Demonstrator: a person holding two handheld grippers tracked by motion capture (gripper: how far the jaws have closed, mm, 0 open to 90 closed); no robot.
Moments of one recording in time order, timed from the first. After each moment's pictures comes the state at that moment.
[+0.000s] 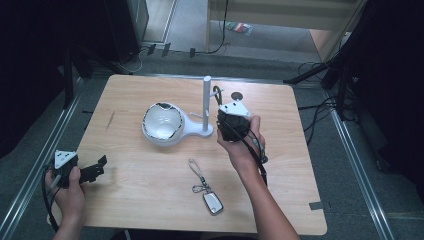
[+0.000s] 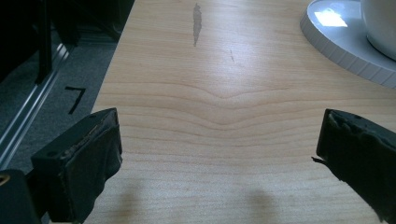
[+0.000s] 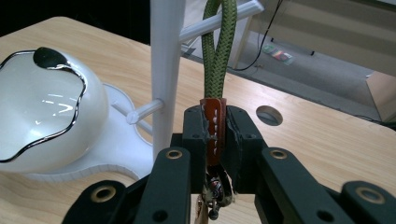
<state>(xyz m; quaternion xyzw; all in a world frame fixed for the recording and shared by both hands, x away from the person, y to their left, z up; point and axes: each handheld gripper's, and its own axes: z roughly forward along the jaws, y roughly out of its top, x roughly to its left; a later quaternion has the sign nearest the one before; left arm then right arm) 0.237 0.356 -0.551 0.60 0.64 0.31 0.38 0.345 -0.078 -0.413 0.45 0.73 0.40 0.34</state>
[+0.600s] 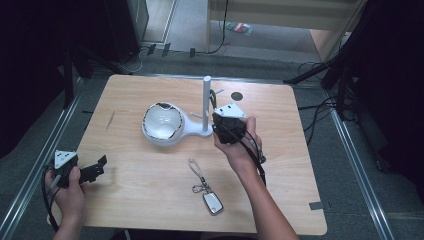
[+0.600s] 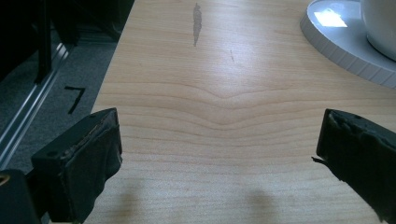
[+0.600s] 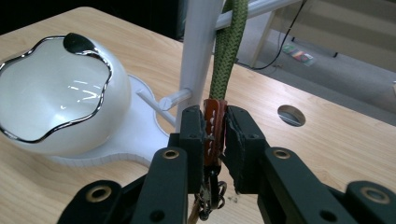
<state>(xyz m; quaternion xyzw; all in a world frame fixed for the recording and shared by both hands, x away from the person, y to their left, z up) 0.237 0.356 -0.551 0.59 0.64 0.31 0.38 0.343 -0.073 -0.420 0.42 0.75 0.40 0.31</state>
